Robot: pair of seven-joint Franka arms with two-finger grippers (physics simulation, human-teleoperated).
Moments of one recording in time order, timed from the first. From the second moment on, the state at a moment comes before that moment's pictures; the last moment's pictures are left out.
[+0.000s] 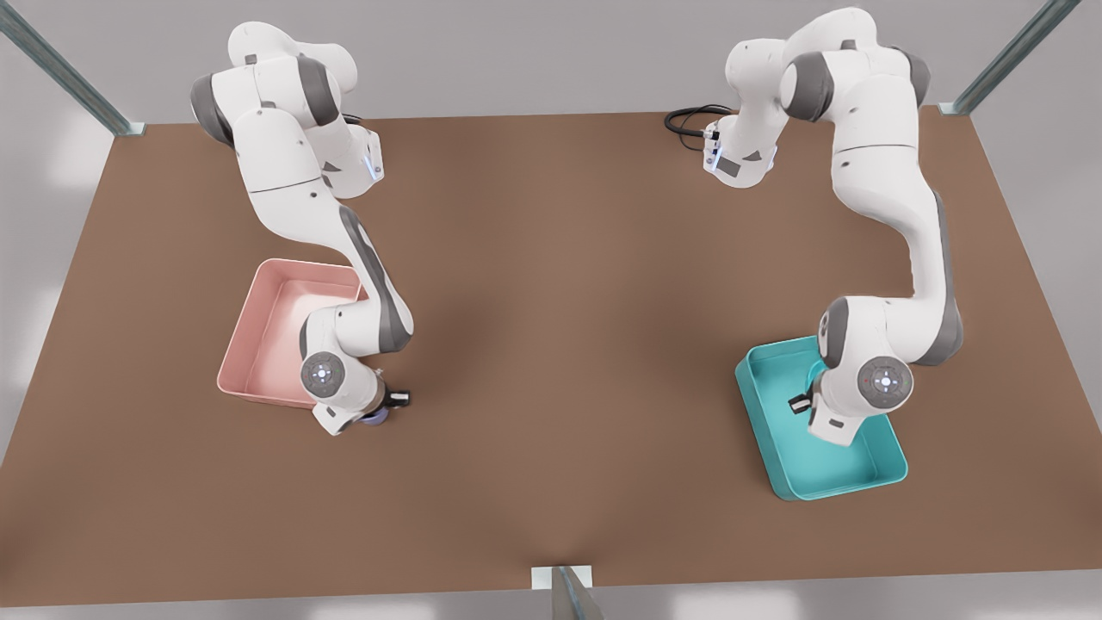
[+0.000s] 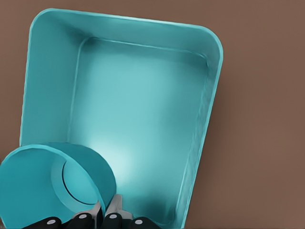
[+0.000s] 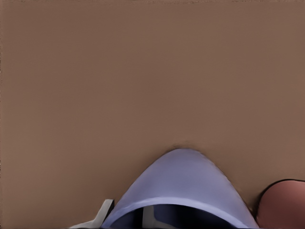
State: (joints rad) left arm -0.12 0.67 0.05 -1.38 0.13 1.85 -0.48; right arm 0.34 0.66 -0.10 -1.68 0.15 2.26 0.18
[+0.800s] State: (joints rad) left arm -0.09 0.27 -0.08 -1.32 0.02 1.47 -0.37; right arm 0.11 0.22 -0.12 -1.86 -0.01 1.92 0.04
